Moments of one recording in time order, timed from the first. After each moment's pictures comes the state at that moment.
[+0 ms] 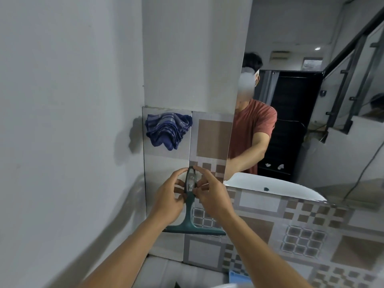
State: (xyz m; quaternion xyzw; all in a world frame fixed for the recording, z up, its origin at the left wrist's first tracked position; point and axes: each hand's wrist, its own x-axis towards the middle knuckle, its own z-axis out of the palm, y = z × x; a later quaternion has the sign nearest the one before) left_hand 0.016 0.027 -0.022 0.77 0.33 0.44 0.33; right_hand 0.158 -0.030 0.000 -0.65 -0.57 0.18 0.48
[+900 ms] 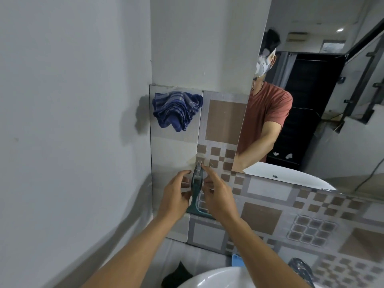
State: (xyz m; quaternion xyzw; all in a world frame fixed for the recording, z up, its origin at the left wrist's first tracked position) left_hand 0.025 0.034 -0.082 0.76 0.39 0.44 0.27; right_hand 0.156 -0.029 -0.055 -0.68 -0.58 0.11 0.44
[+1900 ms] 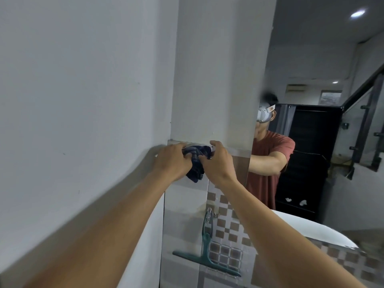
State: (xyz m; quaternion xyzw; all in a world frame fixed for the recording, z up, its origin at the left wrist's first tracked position) left_hand -0.024 0.064 0.154 0.79 0.46 0.40 0.04; right_hand 0.112 0.004 0.156 -0.63 -0.57 0.03 0.52
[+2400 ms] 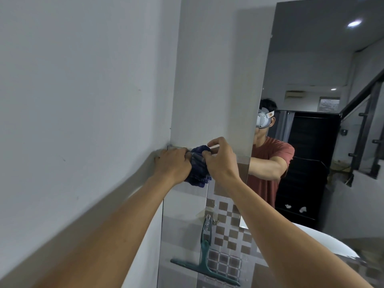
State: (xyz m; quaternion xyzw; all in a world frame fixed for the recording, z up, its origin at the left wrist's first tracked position) left_hand -0.019 0.062 0.161 0.79 0.48 0.39 0.03; right_hand 0.116 0.003 0.176 -0.58 -0.56 0.04 0.59
